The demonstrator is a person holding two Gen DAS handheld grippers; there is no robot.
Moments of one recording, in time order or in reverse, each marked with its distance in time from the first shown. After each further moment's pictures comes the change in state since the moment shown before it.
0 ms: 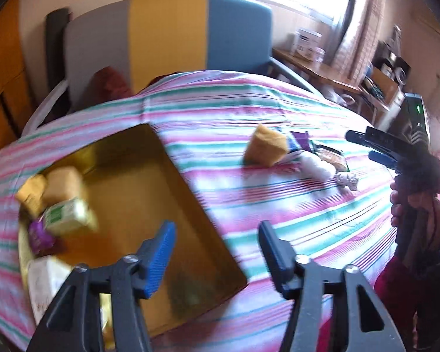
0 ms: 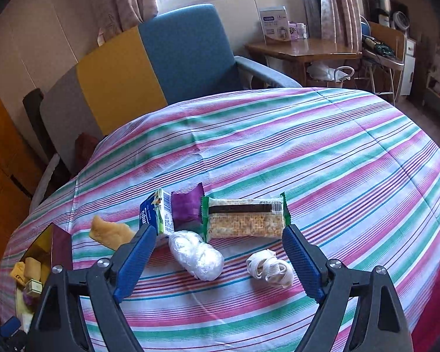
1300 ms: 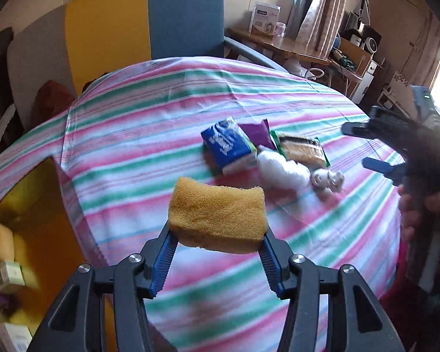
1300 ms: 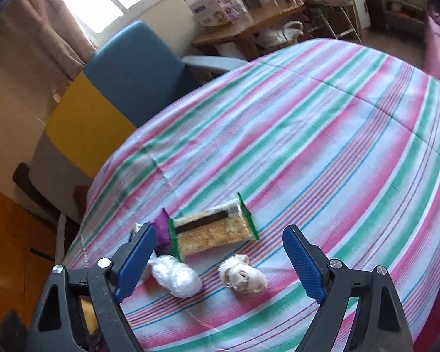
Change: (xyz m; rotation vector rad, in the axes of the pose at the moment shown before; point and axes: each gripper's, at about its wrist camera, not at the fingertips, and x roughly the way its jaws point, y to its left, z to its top) left arm 0.069 -0.066 0.032 0.121 0.074 -0.122; right arm 0.014 -0.080 0.007 0.363 0.064 0.008
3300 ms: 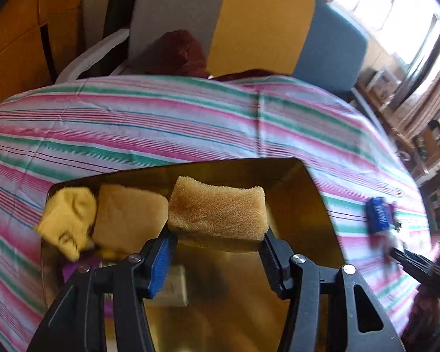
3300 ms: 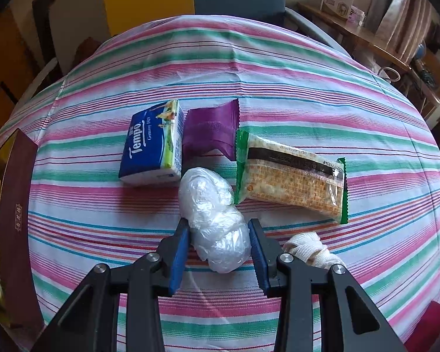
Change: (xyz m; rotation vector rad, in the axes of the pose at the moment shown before) left arm -0.024 0.265 -0.019 -0.488 -0.004 0.201; right arm 0.068 0.095 -0.077 -0.666 0.224 -0.162
